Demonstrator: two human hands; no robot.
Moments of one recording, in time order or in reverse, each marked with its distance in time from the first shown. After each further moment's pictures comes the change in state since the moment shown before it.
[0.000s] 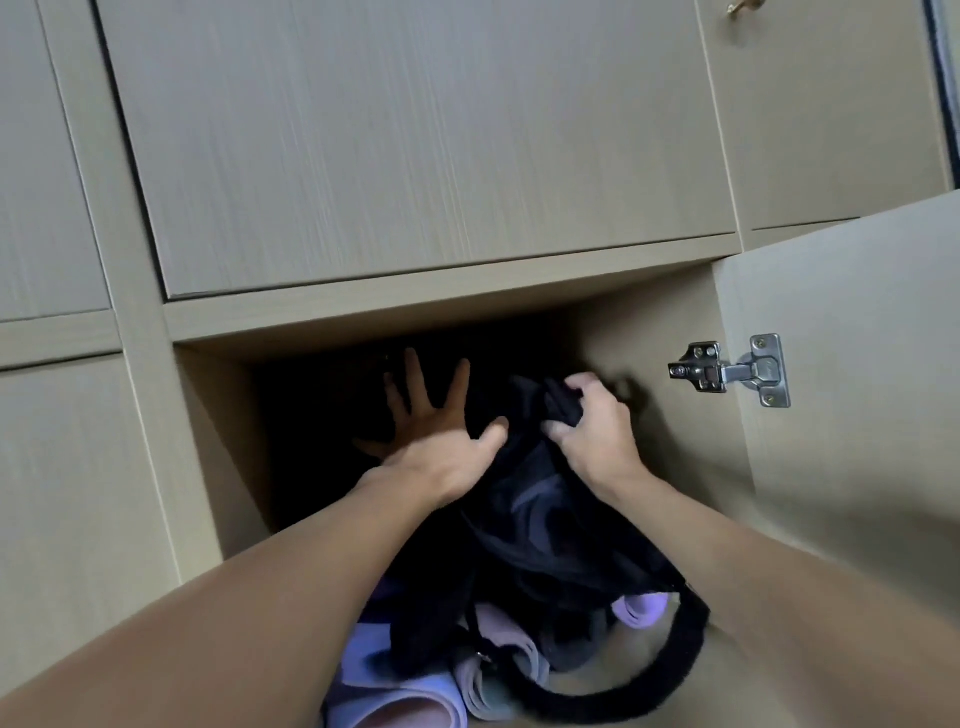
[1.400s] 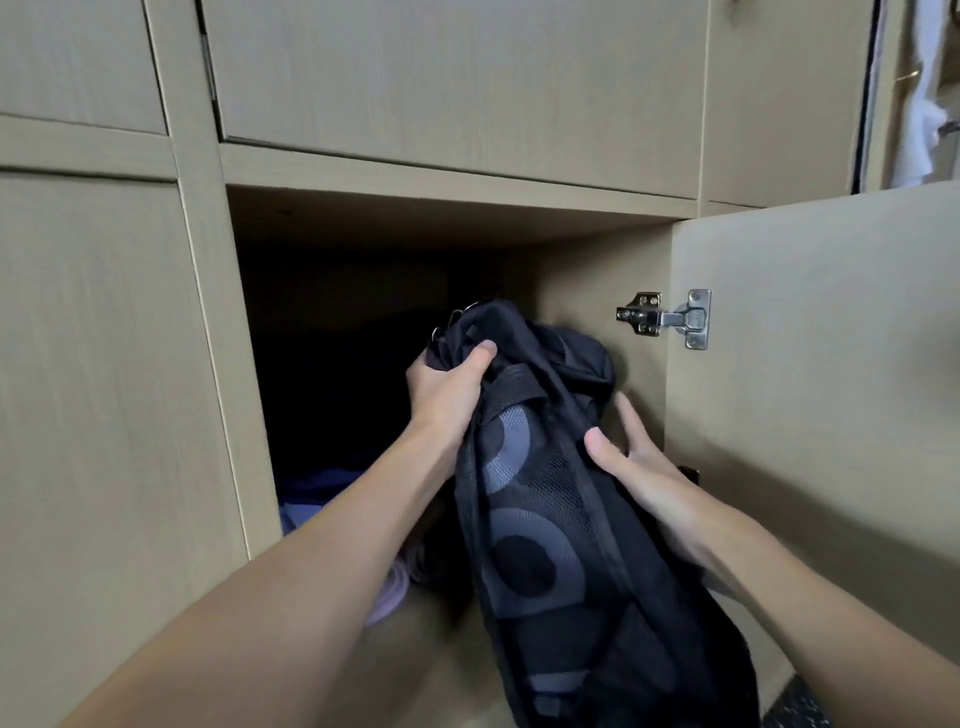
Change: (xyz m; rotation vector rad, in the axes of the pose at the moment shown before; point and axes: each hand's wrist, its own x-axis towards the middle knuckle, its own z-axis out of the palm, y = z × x) left_hand -0.064 0.032 0.022 -1.532 0.067 -0.310; right_hand -0.143 -0.032 -0.099 0.103 -0.397 0.418
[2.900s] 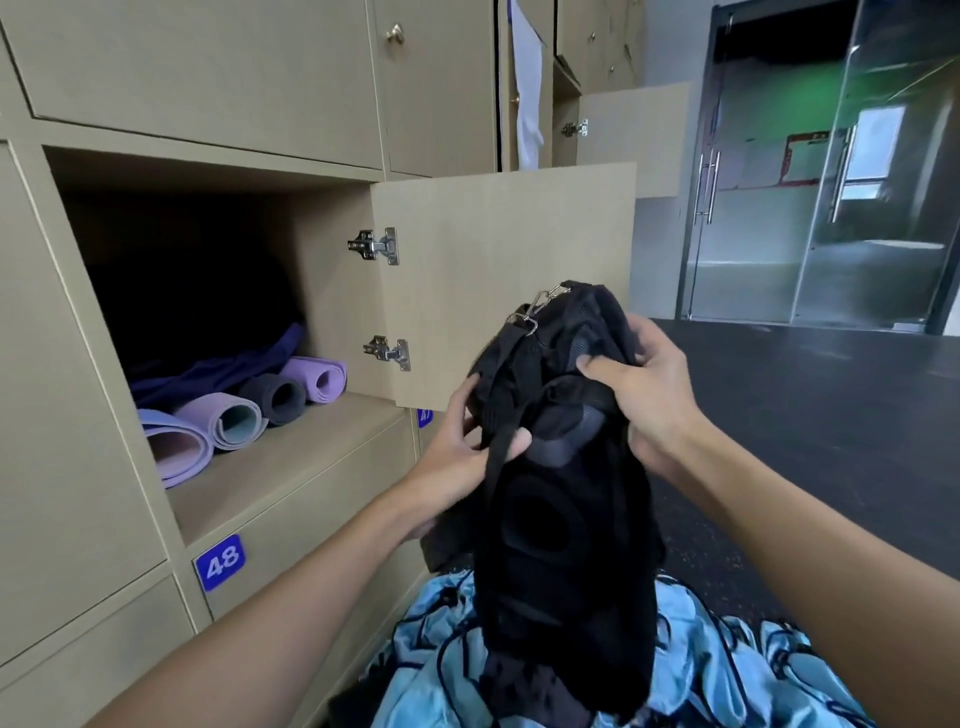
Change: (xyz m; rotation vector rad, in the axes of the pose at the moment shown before) left_hand -0.352 -0.004 0.011 0.146 -1.038 -0.168; right_hand -0.364 -0.058 -0.071 0.185 0.812 -0.283
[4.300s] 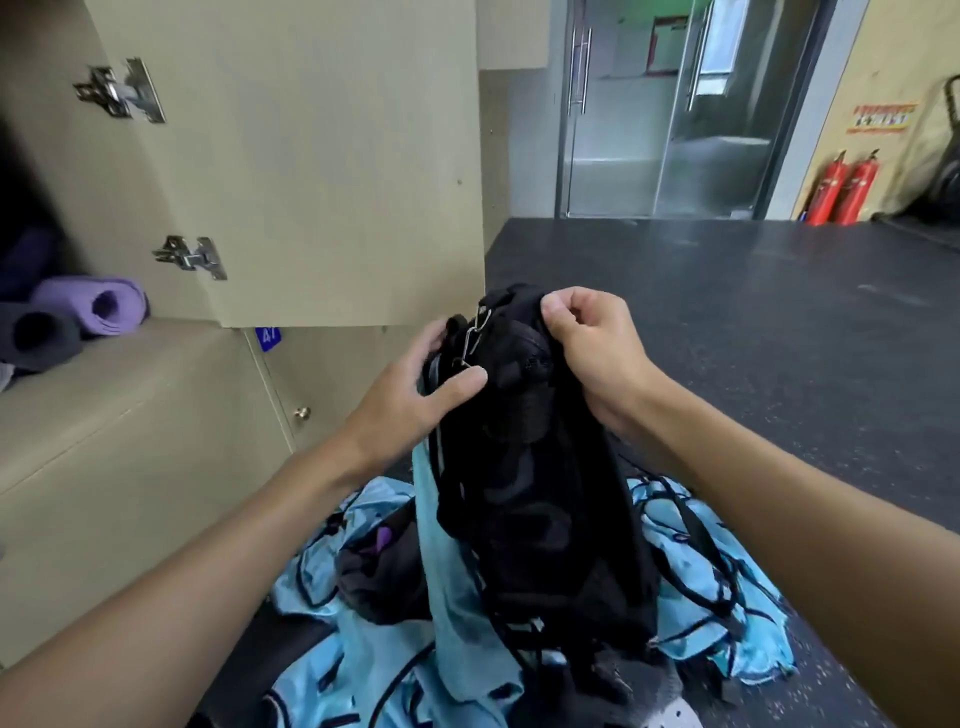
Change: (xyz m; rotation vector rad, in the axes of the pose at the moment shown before) left_hand 0.032 -0.042 0.091 0.194 -0.257 0.192; right_hand -0.017 0.055 -0.108 -0.401 0.120 0.084
